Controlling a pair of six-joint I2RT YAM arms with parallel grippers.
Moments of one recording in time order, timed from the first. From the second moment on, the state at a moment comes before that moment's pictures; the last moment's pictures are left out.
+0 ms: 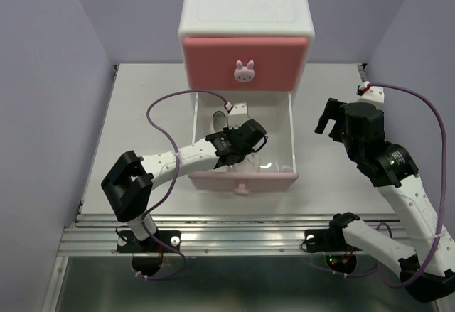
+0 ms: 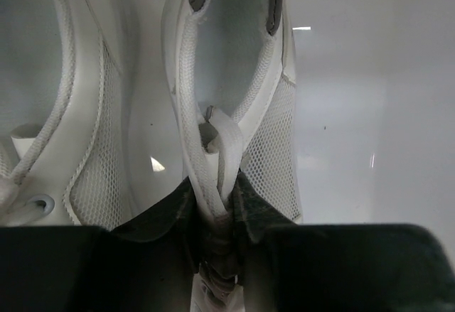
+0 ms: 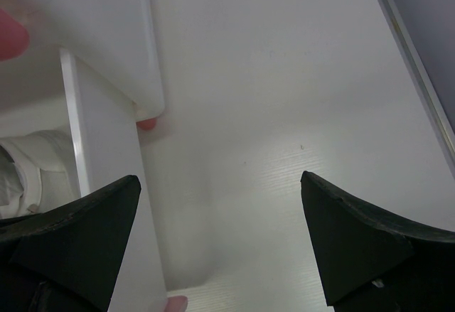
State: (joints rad) left arm -1.00 1.64 1.23 -0.44 -0.59 -0.83; right arm 0.43 0.88 1.19 -0.80 0.55 0.42
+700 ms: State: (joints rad) left arm -1.00 1.51 1.25 -0.47 -0.52 -0.74; right arm 0.43 0.88 1.19 -0.77 0.55 0.42
